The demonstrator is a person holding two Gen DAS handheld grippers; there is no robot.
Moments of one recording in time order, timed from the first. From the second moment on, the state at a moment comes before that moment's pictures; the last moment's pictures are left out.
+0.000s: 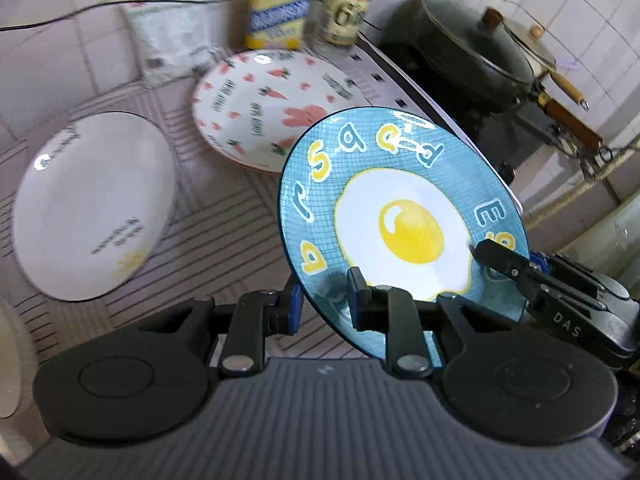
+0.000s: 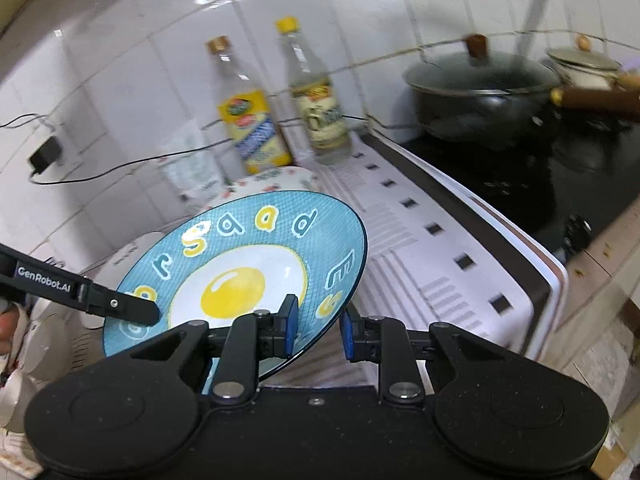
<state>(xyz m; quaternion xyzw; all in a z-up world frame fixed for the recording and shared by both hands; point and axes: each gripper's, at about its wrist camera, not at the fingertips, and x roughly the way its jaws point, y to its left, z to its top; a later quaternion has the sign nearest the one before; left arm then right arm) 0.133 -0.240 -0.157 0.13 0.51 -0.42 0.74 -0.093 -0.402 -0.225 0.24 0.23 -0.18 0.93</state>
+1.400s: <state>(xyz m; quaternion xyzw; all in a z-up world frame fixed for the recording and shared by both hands) 0.331 -0.121 -0.193 0.07 0.63 -0.22 0.74 0.146 -0.323 -0.236 0.19 0.31 0.02 0.93</state>
